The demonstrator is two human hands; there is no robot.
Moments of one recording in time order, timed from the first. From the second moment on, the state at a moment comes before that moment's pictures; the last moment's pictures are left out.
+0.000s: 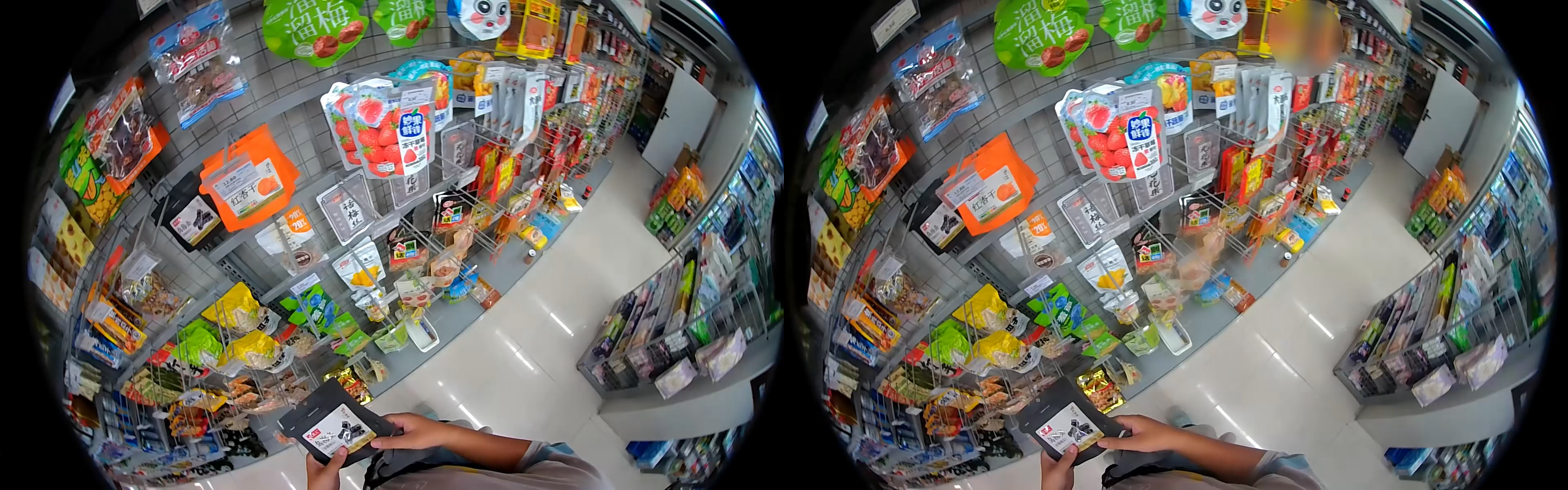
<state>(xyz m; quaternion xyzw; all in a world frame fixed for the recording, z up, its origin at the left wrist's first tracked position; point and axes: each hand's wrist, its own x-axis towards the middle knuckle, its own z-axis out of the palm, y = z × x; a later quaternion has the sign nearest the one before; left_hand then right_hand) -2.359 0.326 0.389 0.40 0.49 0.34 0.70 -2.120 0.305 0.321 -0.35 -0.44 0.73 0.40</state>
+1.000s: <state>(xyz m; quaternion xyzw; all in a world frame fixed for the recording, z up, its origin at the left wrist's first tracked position) -2.390 0.432 0.444 0.37 0.53 0.61 0.45 -1.933 0.270 0.047 -0.71 -0.48 0.49 -0.19</state>
